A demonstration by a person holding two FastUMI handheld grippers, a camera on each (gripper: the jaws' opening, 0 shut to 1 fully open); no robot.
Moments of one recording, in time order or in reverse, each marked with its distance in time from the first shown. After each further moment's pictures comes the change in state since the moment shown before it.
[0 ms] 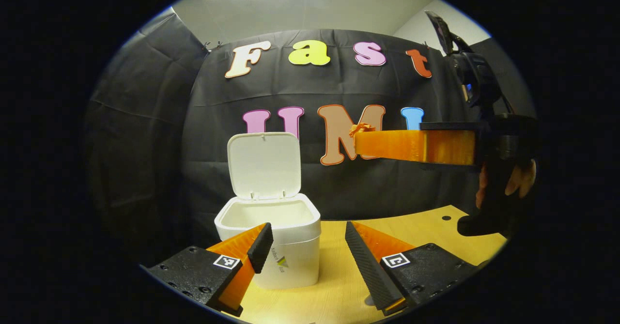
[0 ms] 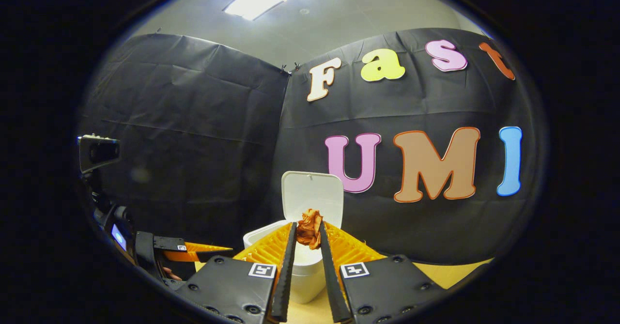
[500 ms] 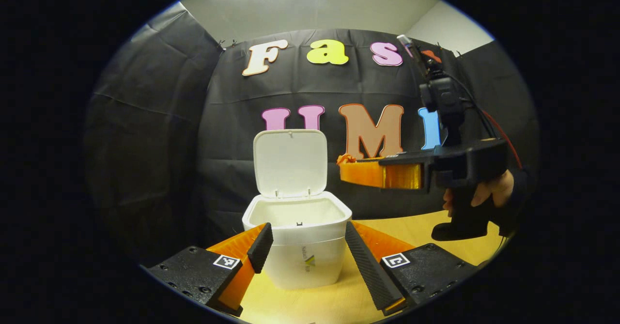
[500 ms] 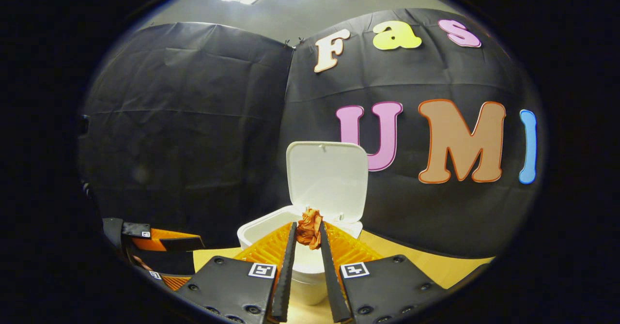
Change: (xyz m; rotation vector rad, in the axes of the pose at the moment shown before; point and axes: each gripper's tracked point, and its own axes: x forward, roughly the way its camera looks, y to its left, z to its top) left arm -0.002 0.054 -0.008 -0.010 0.007 0.073; right arm 0.087 0.021 -0.050 0.006 0.156 0.051
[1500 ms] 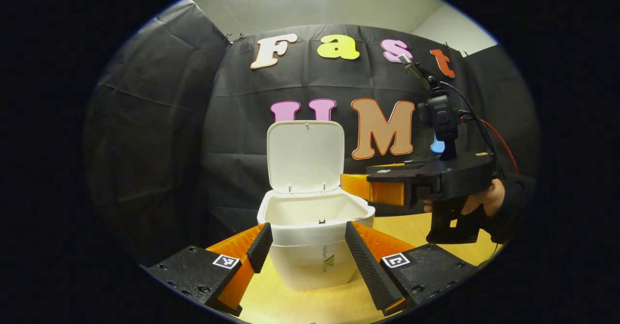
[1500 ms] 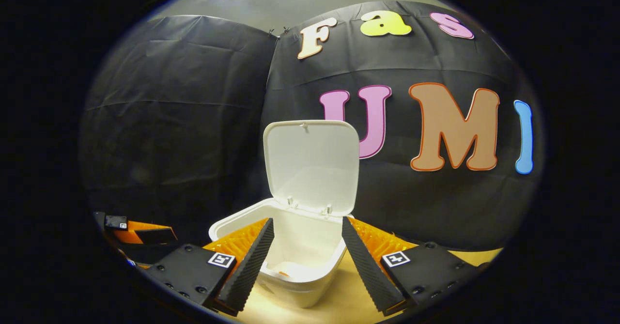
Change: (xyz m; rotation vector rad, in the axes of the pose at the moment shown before) left arm 0.015 0.018 -0.009 -0.019 0.014 -0.009; right arm 0.015 -0.023 -0.006 0.036 0.007 -0.119
